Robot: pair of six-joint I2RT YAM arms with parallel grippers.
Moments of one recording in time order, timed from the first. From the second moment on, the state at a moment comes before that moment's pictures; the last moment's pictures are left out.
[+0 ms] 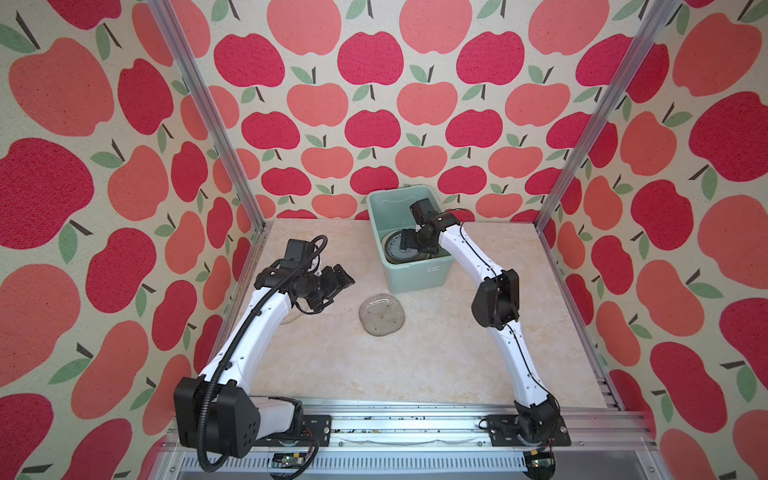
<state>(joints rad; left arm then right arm) -0.18 1.30 1.16 -0.87 0.42 -0.74 0.57 2.55 2.53 -1.03 0.02 0.50</state>
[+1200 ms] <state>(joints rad) -0.23 1.20 1.16 -0.97 0.40 -0.74 0.57 2.34 2.53 -1.03 0.04 0.44</state>
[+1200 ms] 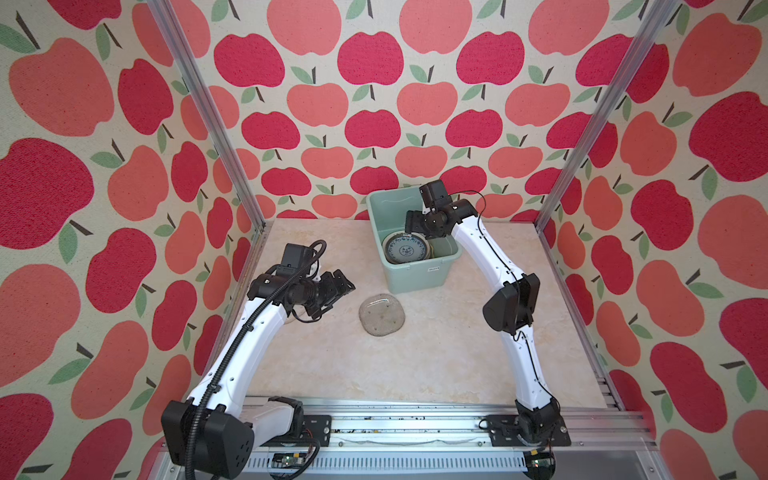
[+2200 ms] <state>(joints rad) -0.41 1.34 0.83 -0.72 0.33 -1.02 0.60 1.23 1.06 -0.64 -0.34 0.88</state>
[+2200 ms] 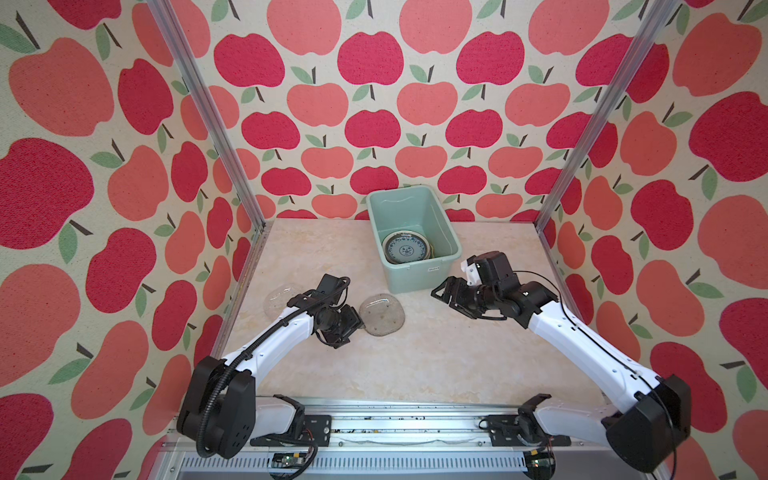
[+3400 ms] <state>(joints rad) -0.46 1.69 0.95 -0.59 0.26 -1.08 0.58 1.27 1.06 -0.60 -0.36 0.92</state>
